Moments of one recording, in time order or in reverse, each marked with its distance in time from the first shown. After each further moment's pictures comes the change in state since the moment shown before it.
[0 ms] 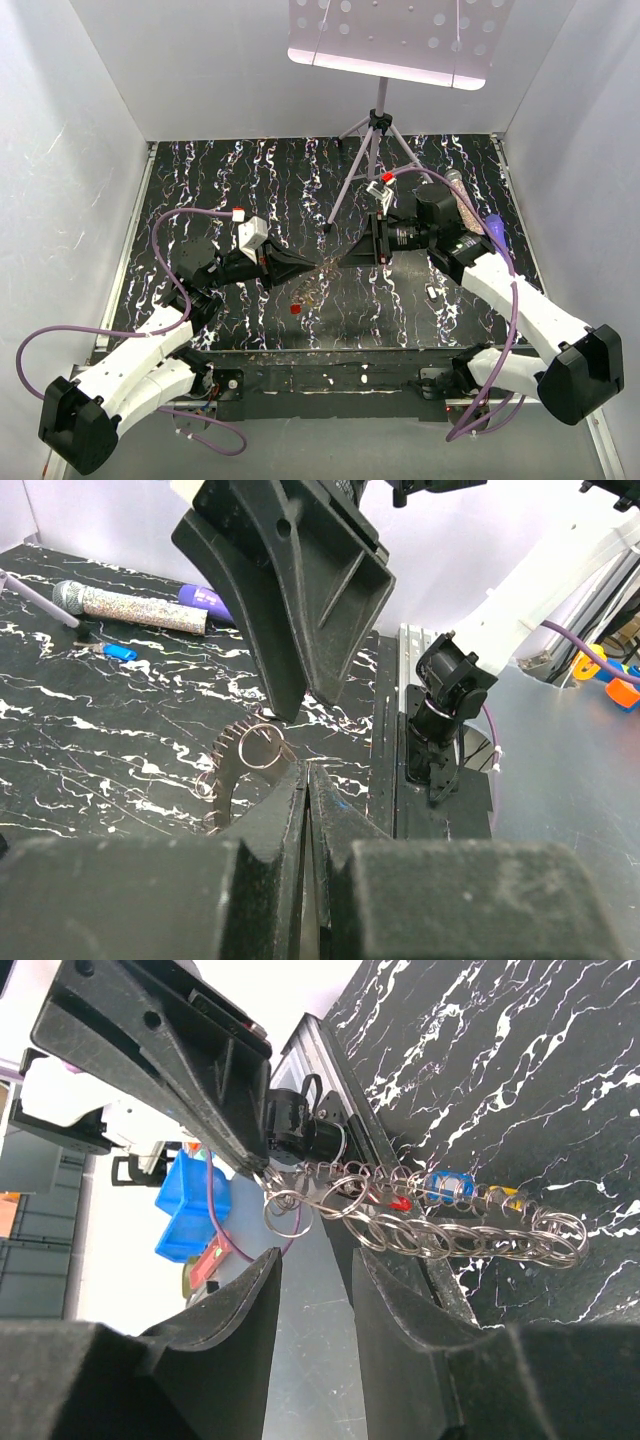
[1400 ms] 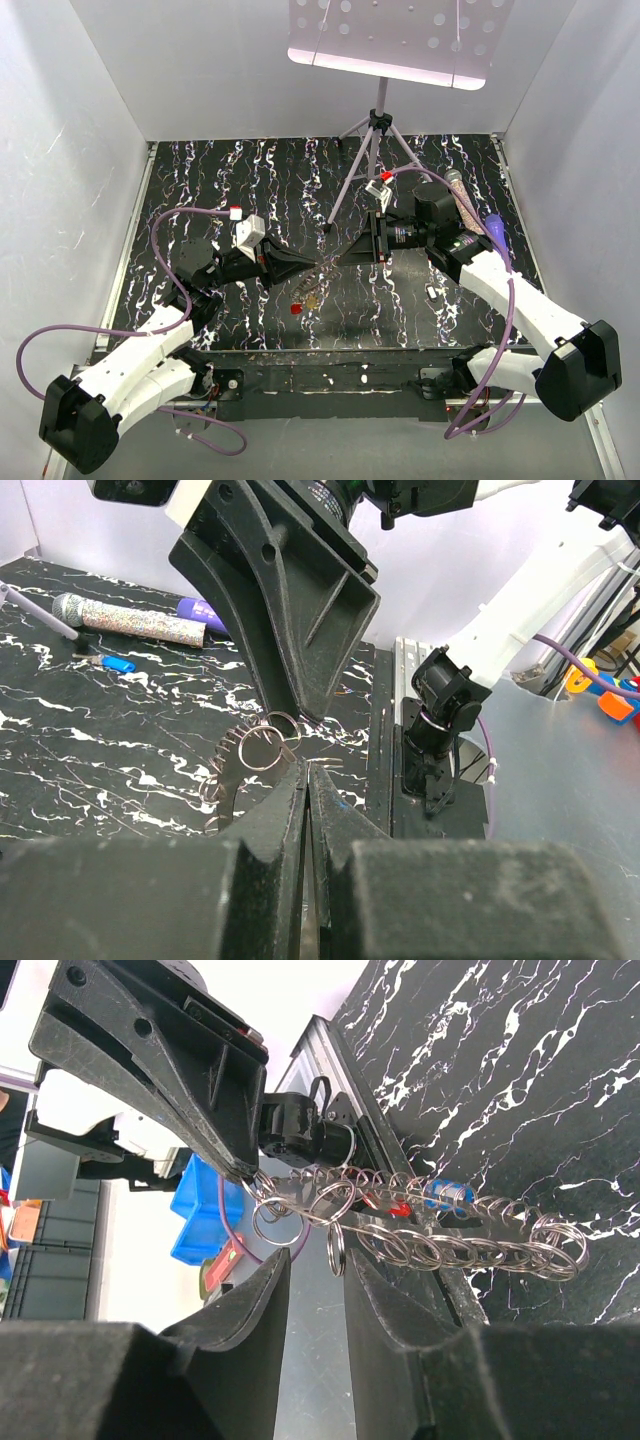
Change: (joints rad) left arm 0.005 0.008 -0.006 0.065 0.000 -0.045; right arm -0.003 0.027 0.000 0.030 -0.010 0.056
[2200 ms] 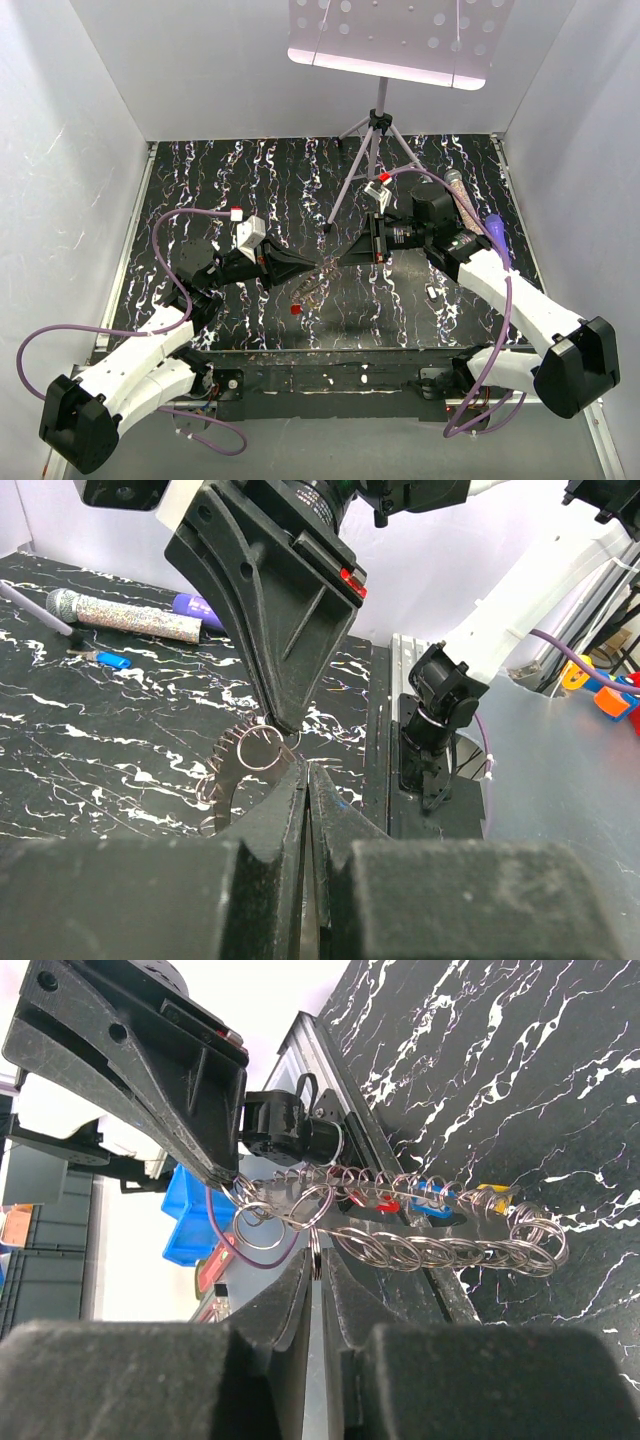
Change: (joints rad) left arm 0.001 0.000 -0.011 0.004 0.008 -0.002; right arm 0.000 0.015 0.000 -0.023 0.016 -0.027
